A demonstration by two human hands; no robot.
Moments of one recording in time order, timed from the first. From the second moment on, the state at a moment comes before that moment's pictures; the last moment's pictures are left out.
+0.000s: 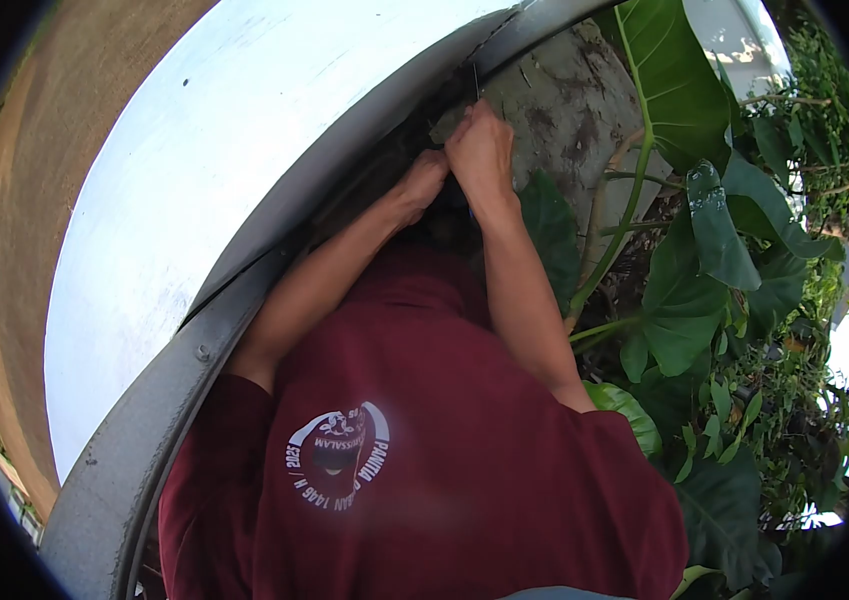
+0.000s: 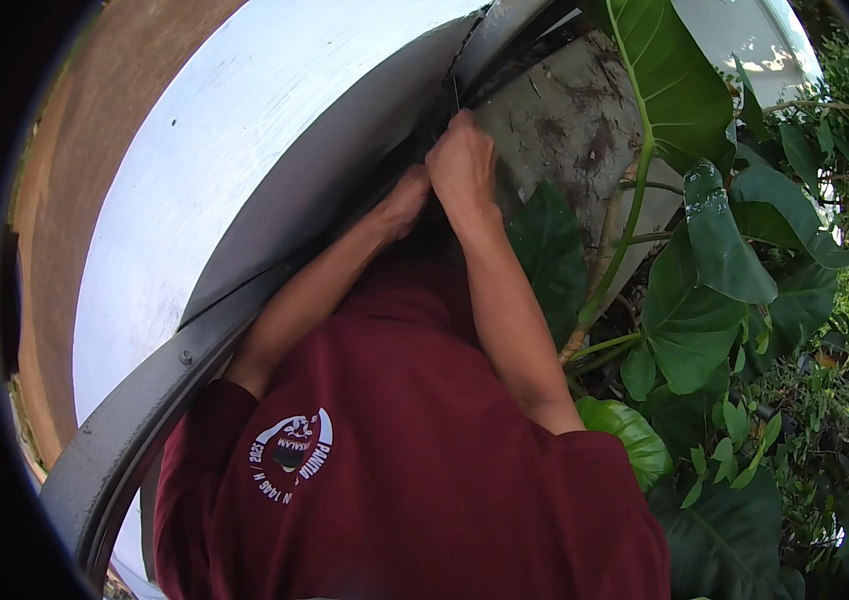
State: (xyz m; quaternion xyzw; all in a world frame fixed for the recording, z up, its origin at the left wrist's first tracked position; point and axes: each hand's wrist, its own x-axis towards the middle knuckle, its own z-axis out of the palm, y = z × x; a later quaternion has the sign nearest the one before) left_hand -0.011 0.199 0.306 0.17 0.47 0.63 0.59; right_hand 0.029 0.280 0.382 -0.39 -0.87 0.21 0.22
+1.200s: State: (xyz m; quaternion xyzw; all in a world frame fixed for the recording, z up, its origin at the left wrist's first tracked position) left_hand -0.010 0.194 0.306 0.14 0.55 0.57 0.60; right_hand 0.033 0.279 0.352 -0.41 -0.87 0.23 0.18
